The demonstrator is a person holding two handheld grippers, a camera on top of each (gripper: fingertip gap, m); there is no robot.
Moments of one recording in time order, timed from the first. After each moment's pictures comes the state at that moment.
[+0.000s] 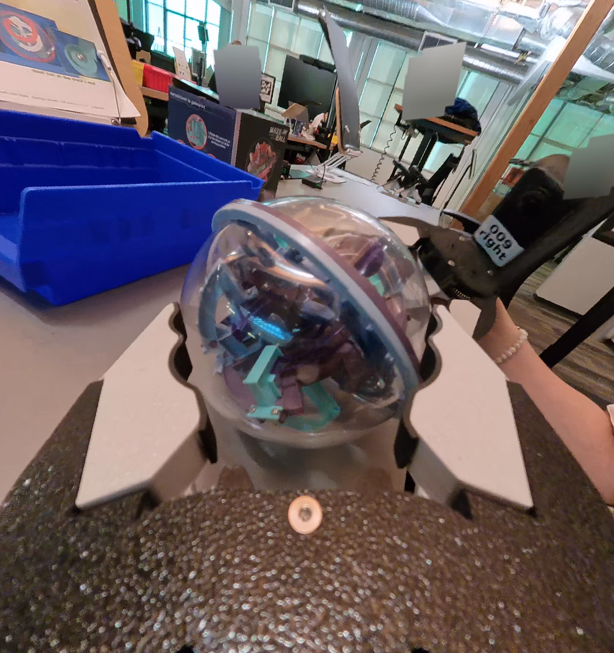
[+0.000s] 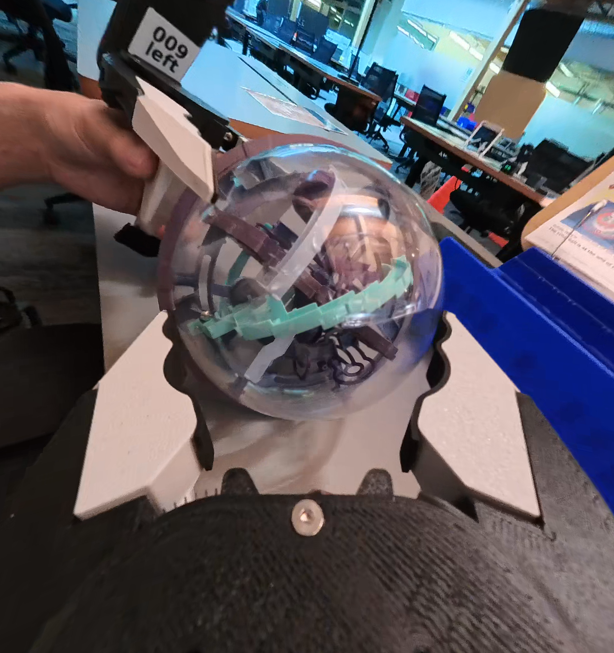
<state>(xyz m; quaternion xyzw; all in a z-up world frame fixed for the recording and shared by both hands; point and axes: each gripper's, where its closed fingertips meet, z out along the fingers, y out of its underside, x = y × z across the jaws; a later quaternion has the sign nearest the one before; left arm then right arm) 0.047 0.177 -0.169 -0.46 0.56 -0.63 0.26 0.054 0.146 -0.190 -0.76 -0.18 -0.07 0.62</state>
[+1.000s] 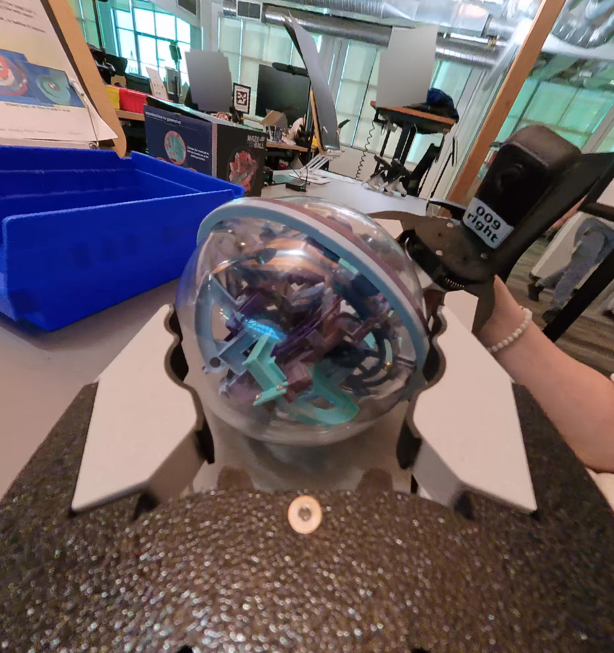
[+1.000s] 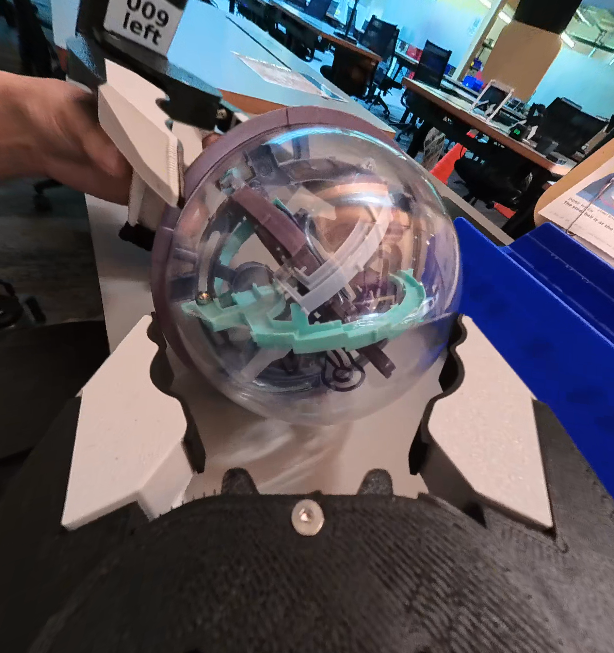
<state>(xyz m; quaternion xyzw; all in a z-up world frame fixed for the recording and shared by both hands) 0.041 0.171 -0.168 -0.42 0.59 -0.64 0.27 0.049 0.149 -0.198 -0.78 -0.16 -0.07 0.60</state>
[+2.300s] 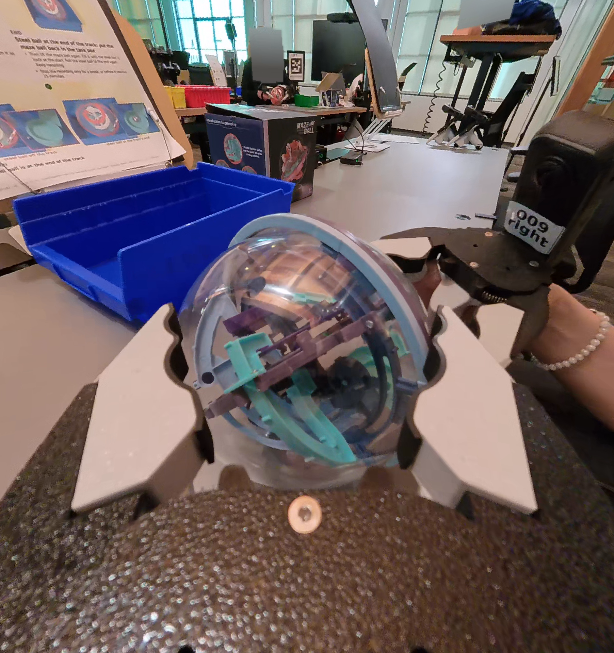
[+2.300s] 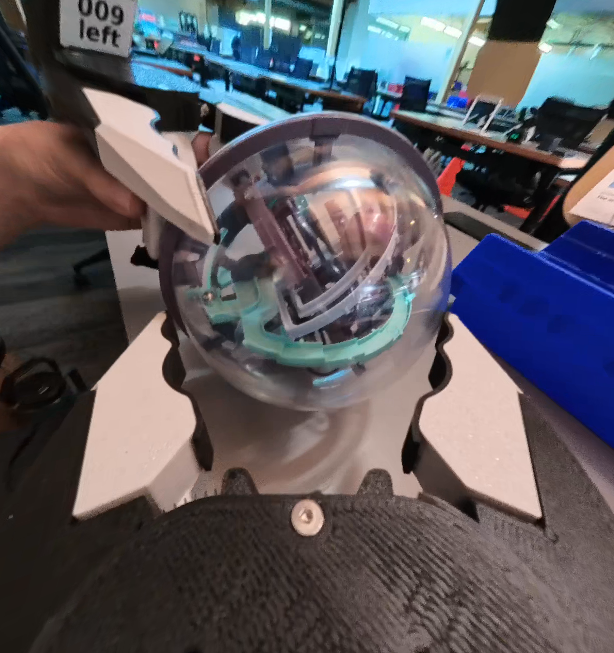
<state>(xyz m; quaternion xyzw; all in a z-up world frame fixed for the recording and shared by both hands) 0.030 0.196 -0.151 -0.44 0.62 -0.55 0.35 0.023 0.178 -0.189 -0.76 -0.10 -0.02 0.64</state>
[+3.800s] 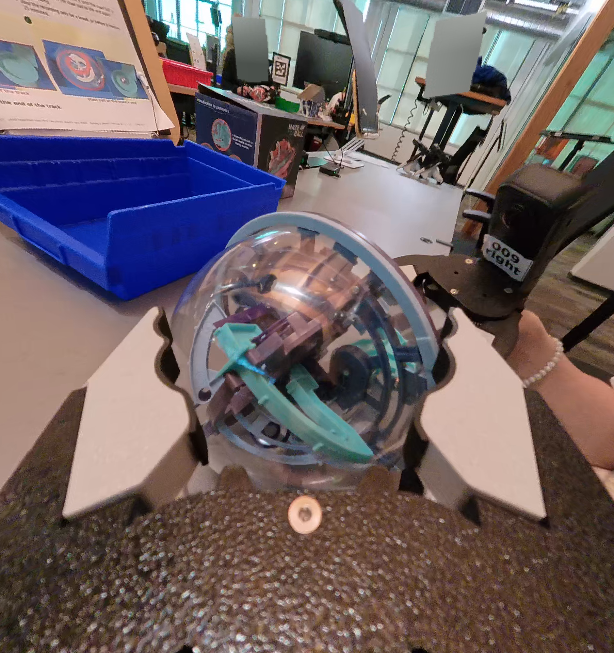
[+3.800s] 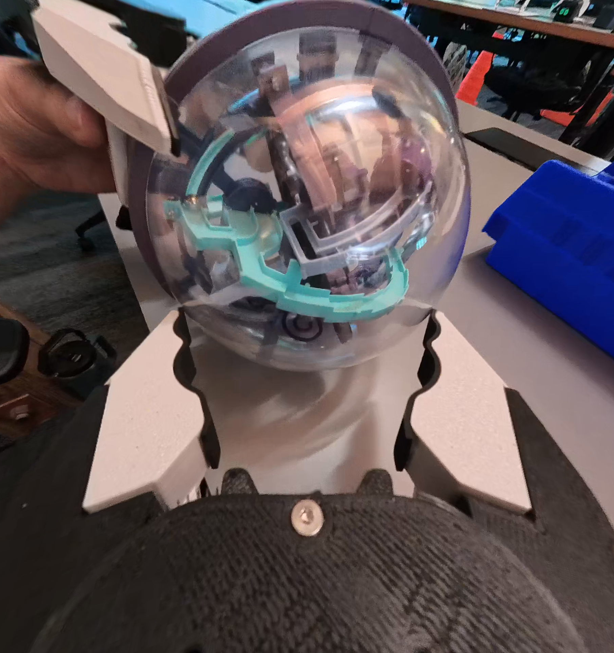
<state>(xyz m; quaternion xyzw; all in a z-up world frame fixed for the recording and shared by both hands) 0.018 0.210 -0.152 -0.47 0.59 -0.60 0.28 0.009 0.182 -0.215 -0.82 -0.06 0.00 0.56</state>
